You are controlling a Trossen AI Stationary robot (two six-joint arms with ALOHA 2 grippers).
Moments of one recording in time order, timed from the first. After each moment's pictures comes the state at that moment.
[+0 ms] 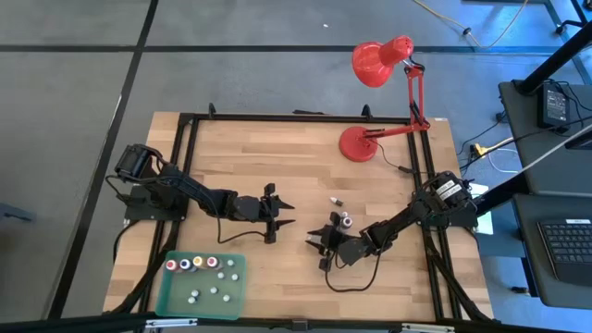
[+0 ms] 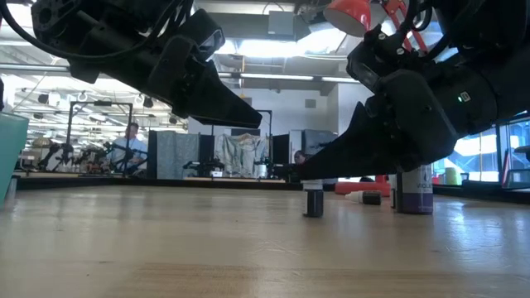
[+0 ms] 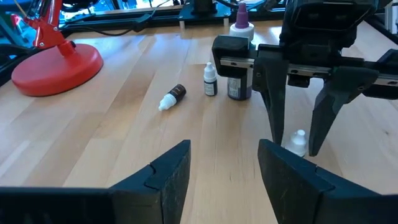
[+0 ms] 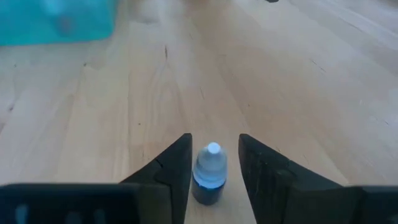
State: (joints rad) left arm -0.22 1.65 0.59 0.68 -0.31 -0.07; right arm 0.51 1.97 0.74 0.69 0.66 0.36
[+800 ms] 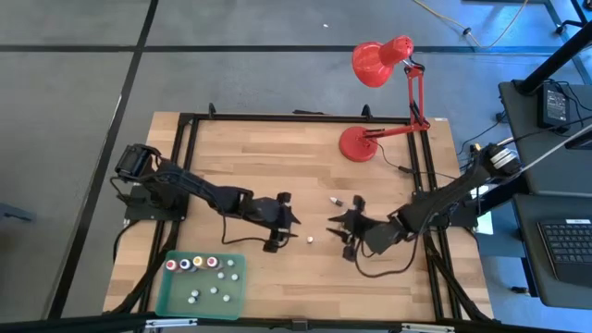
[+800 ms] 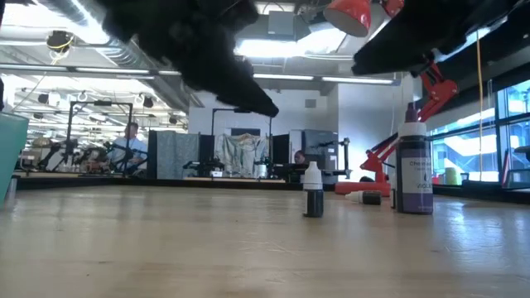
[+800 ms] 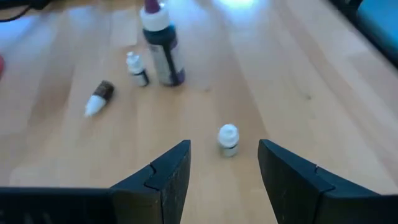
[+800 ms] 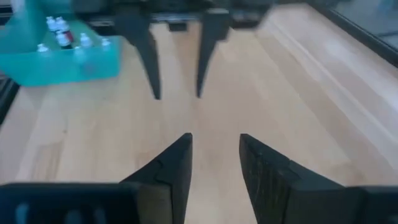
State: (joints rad) left arm -0.22 1.65 0.88 0.18 -0.06 0.02; right arm 0.55 1.41 0.74 0.06 0.67 0.42
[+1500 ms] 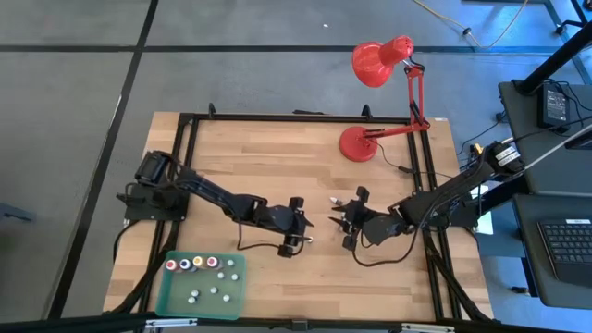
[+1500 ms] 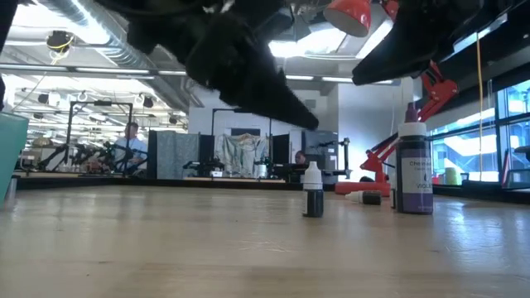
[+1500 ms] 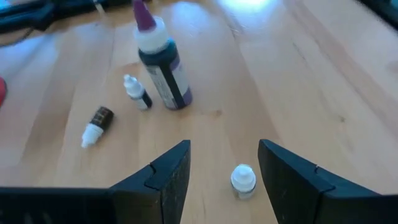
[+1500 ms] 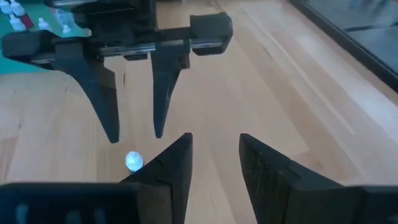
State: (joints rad) left arm -0.23 1.83 1.01 0.25 -0.14 0.07; right arm 0.49 1.35 0.74 -0.07 0.68 0.41
